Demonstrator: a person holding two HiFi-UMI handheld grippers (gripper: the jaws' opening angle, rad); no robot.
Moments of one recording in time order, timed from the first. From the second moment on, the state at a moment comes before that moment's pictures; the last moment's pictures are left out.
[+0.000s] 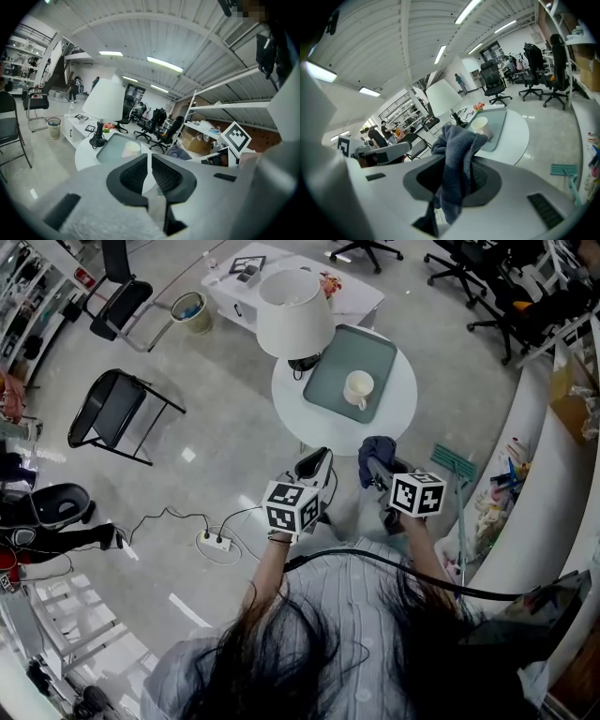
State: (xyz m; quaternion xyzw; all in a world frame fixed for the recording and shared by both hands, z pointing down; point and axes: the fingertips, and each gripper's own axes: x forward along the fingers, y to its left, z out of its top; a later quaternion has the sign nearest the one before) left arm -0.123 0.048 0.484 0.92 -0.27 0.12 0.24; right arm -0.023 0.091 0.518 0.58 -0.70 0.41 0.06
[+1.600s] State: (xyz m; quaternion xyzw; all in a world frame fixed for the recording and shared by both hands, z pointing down) left arm -0.021 -0.011 0.554 0.81 -0.46 0.19 0.30; right arm 0.048 -0.037 0.653 0.33 -0.80 0.44 0.25
